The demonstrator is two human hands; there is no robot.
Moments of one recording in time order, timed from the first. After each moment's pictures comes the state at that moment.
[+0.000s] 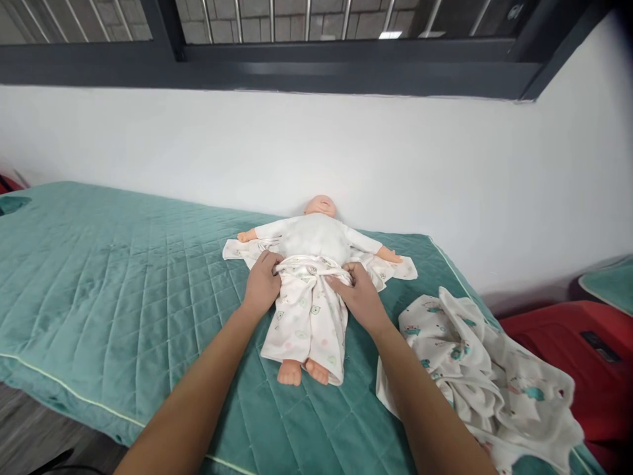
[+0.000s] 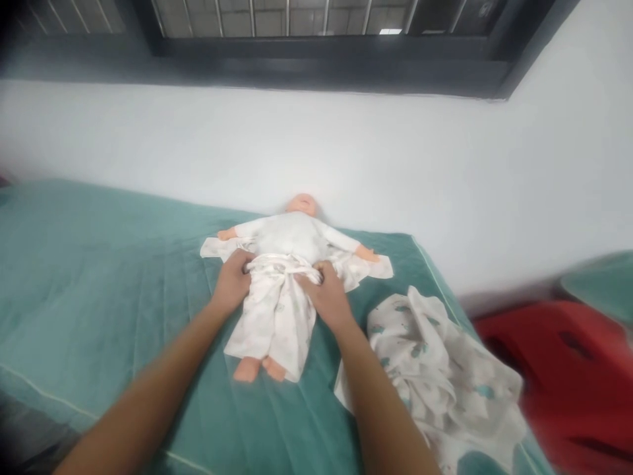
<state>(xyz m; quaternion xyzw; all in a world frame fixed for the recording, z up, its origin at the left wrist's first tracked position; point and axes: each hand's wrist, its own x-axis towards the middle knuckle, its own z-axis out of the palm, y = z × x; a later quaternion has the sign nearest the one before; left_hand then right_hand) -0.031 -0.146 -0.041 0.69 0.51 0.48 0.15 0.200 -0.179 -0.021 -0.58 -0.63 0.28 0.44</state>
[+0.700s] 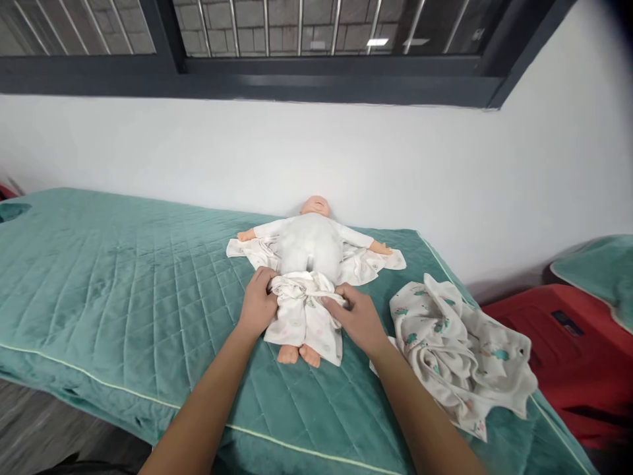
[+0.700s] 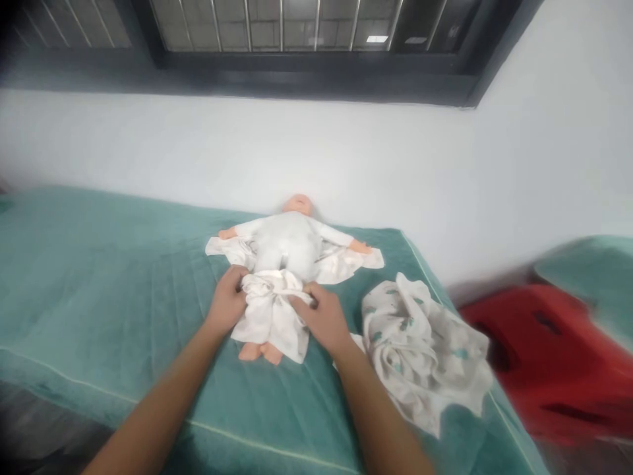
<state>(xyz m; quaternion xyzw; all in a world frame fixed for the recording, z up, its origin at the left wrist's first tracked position) -0.041 -0.207 -0.045 0.68 0.49 0.50 0.21 0.186 -0.248 -0.019 -0.57 -0.67 0.27 0.39</state>
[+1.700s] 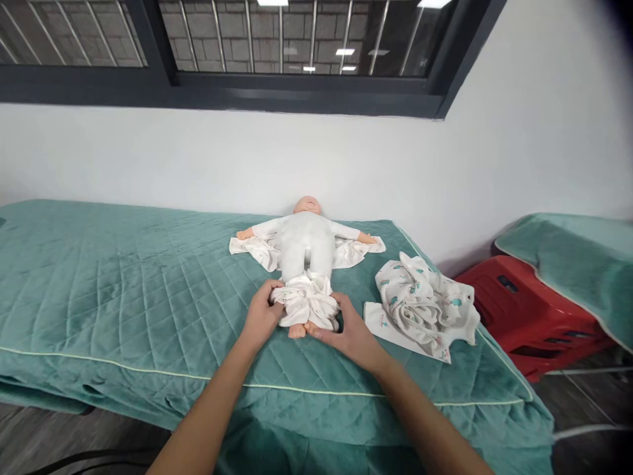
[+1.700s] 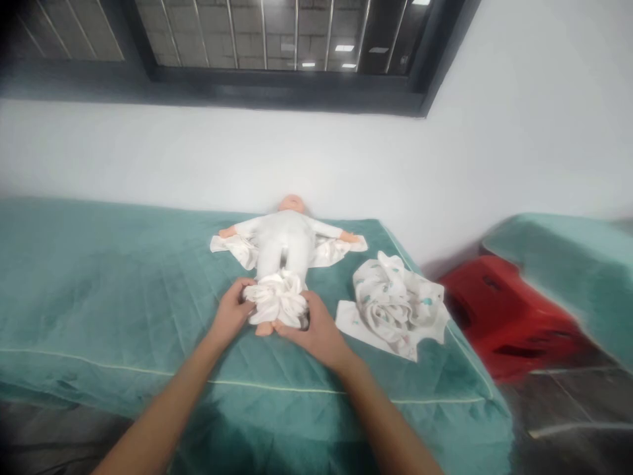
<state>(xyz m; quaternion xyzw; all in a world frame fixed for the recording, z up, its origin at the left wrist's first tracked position) -0.063 -0.266 -0.048 0.64 0.47 0.47 0.38 0.150 -0.340 -0.016 -0.55 -0.64 0.36 0.39</state>
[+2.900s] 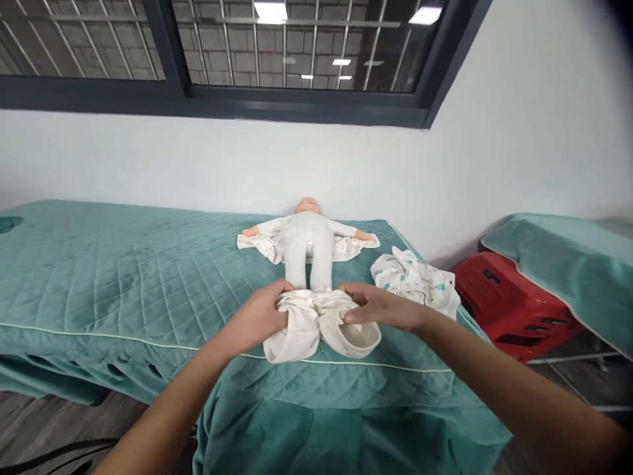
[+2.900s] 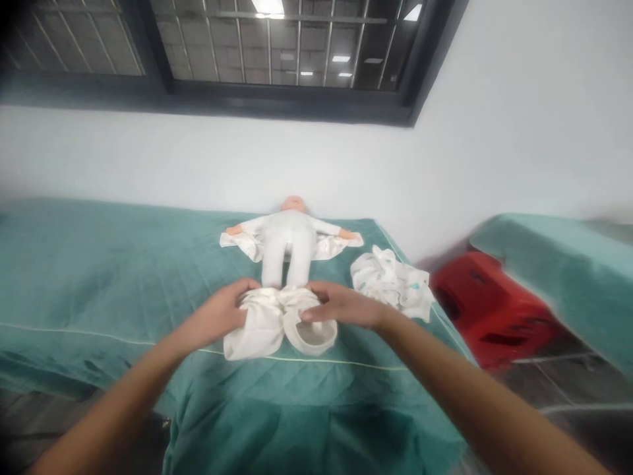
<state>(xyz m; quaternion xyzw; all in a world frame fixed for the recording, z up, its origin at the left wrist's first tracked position) -0.101 -0.340 0.065 0.74 0.42 0.25 0.46 0.171 -0.353 0.083 -0.41 -0.67 0.58 0.21</state>
